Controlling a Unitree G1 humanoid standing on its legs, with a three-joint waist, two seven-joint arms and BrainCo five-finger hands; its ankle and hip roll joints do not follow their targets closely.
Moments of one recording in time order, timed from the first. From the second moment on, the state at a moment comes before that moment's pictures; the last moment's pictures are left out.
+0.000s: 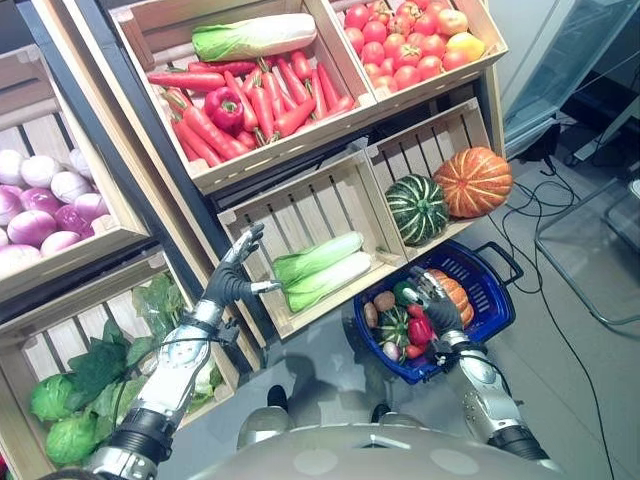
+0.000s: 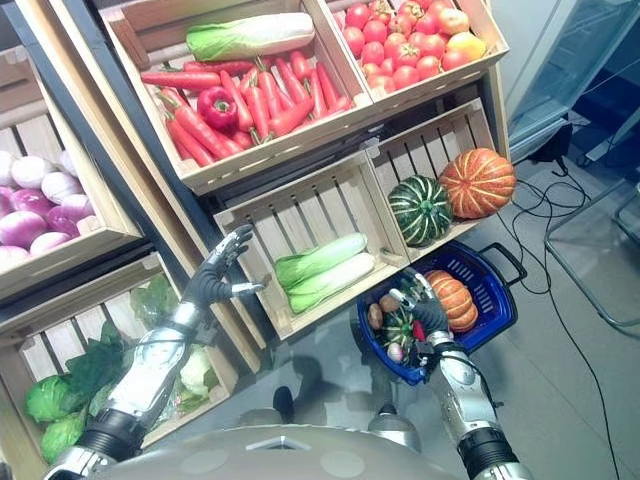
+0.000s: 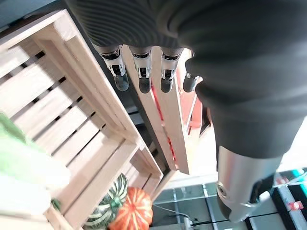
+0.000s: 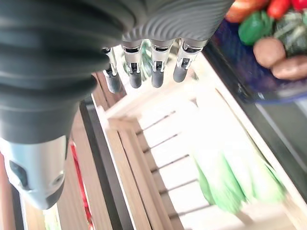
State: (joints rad) left arm 0.11 0.45 -0.25 0.21 -0.20 -0.50 -0.06; right arm 0.14 -0.32 0.20 0.36 0.51 -0.30 0.02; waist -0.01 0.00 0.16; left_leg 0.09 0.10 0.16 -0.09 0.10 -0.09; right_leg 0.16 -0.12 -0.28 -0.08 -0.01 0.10
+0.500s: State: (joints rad) left arm -0.37 0.54 -0.42 0.27 0.00 -0.30 0.46; right arm -0.22 -0.43 0.28 0.21 0.41 -0.34 -0.43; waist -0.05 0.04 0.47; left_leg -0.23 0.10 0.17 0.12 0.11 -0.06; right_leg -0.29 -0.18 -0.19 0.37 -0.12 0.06
